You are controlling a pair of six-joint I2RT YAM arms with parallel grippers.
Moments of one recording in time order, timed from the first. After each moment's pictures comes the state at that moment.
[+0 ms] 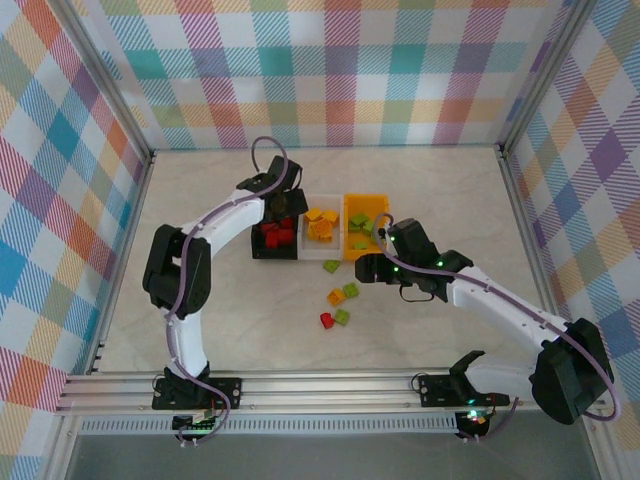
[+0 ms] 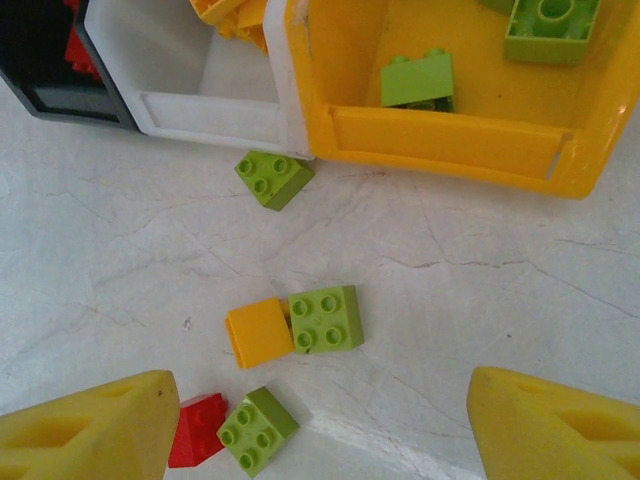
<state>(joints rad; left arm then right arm) -0.45 1.92 1.53 -0.60 -0.19 -0.66 0.61 1.19 0.81 -0.51 -0.13 0.51</state>
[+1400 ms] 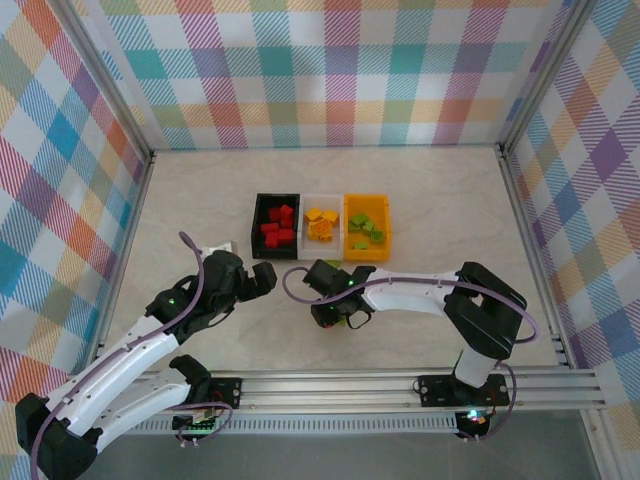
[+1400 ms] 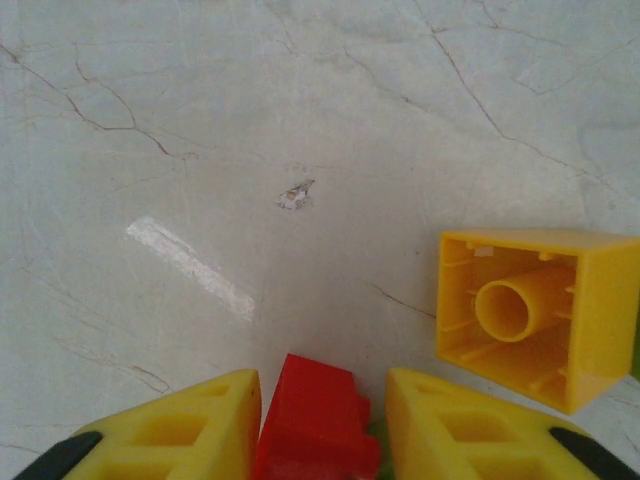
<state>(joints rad) -0.63 0.80 0.67 -0.66 -0.20 -0.81 1.06 1.71 1.01 -0.52 0.02 0.43</state>
